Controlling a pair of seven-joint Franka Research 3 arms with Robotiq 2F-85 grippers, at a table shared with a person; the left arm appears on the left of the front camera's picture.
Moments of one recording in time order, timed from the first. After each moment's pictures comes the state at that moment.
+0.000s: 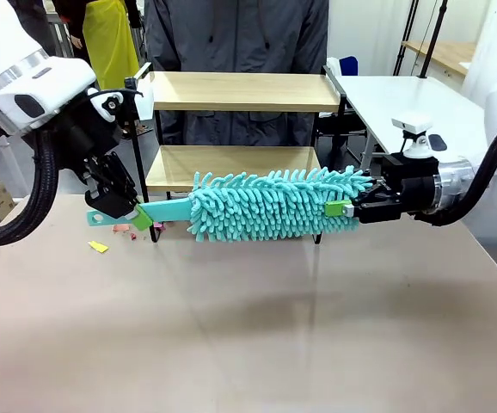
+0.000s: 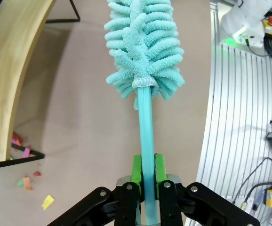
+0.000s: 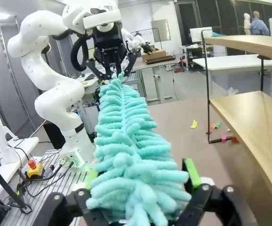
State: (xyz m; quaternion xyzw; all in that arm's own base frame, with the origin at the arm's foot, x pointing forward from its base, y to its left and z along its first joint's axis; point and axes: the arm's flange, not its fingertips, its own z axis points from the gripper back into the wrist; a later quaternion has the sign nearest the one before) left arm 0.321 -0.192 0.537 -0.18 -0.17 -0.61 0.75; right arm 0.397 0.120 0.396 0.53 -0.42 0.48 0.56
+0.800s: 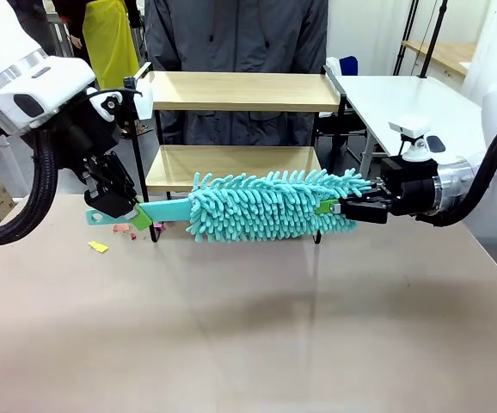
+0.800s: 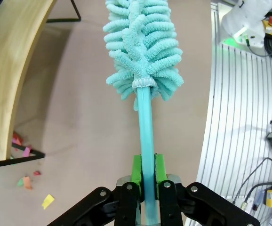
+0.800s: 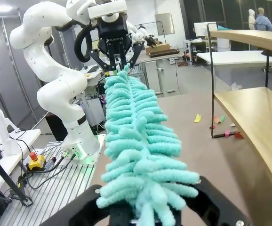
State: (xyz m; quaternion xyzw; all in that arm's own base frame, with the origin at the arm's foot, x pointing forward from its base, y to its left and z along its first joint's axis) left arm 0.321 -0.191 0.537 -0.18 -0.17 -0.61 0.75; right arm 0.395 0.120 0.394 0.52 -0.41 0.50 0.56
